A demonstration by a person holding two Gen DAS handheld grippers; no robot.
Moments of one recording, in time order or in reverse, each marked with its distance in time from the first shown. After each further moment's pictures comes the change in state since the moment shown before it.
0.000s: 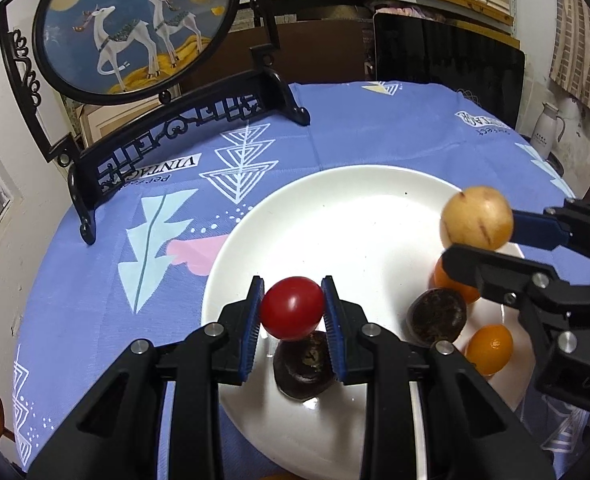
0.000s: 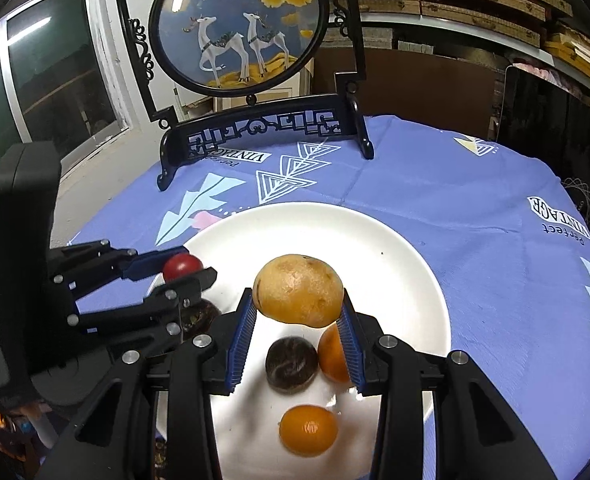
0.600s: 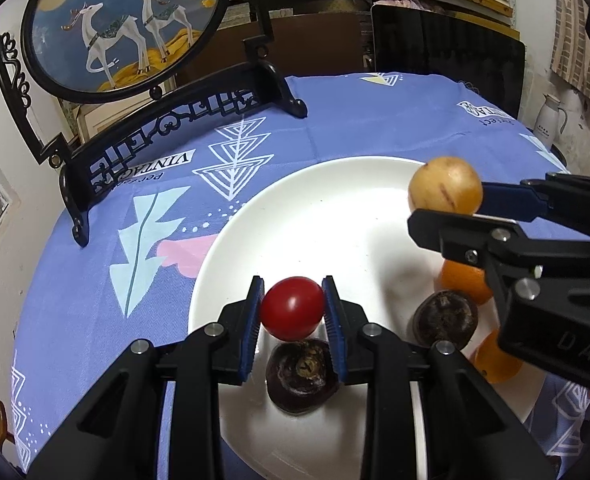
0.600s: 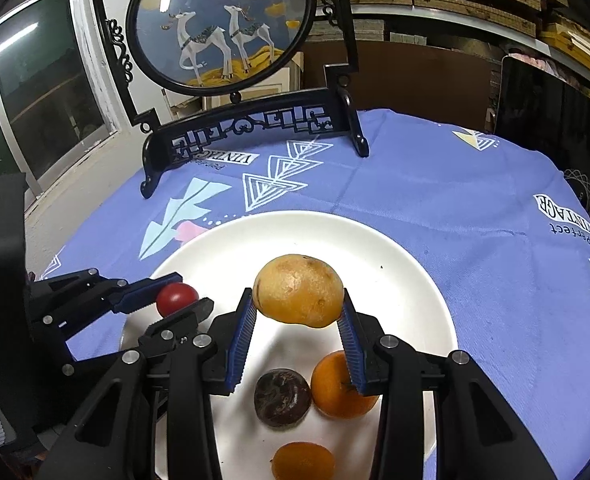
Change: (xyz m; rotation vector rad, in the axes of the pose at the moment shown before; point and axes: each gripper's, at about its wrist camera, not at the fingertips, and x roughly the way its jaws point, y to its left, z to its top) left arm 0.015 -0.004 0.002 0.011 0.017 0.011; right arm 0.028 -0.006 0.014 0.034 0.027 -0.025
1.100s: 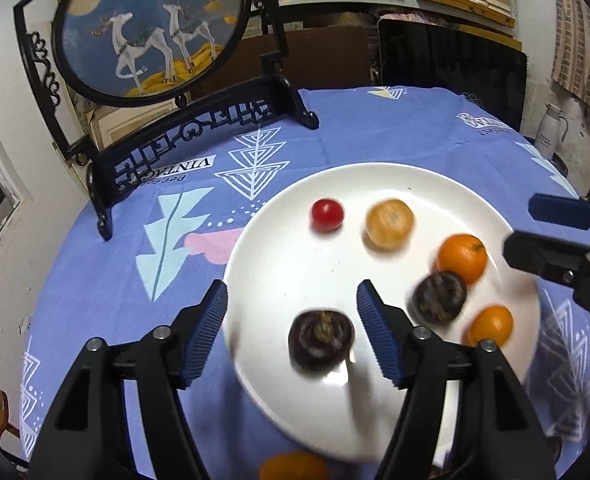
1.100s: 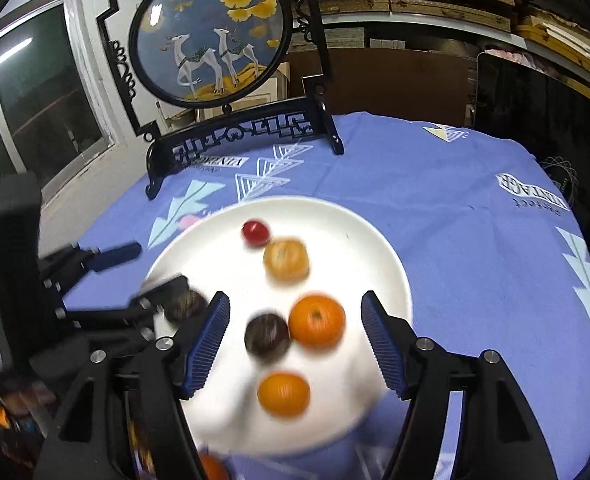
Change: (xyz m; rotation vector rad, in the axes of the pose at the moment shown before) left arm -0.039 0.009 -0.020 -0.007 -0.054 0.023; right arm -0.061 -0.016 -0.039 0.039 -0.041 -0.007
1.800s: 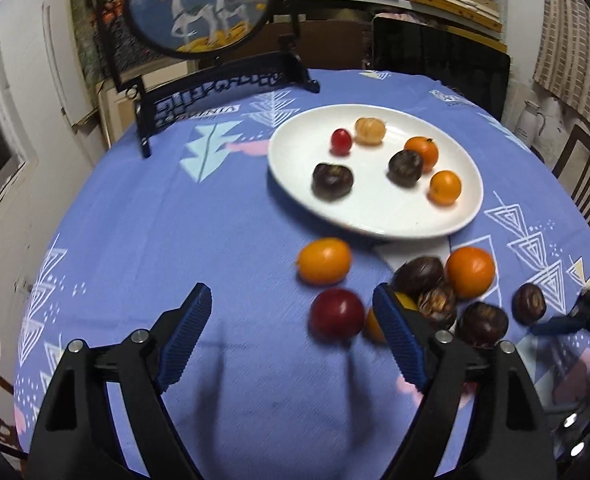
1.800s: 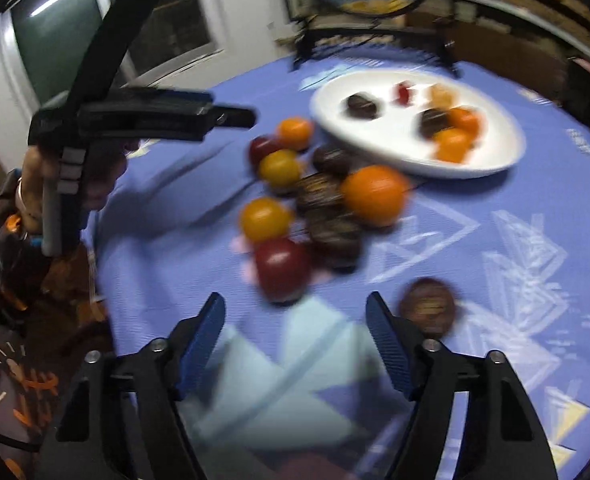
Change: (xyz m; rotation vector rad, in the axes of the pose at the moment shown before) left arm -0.091 0.040 -0.114 -0.053 0.039 -0.066; right arm -0.069 0.089 -0.174 -0.265 0.206 0.258
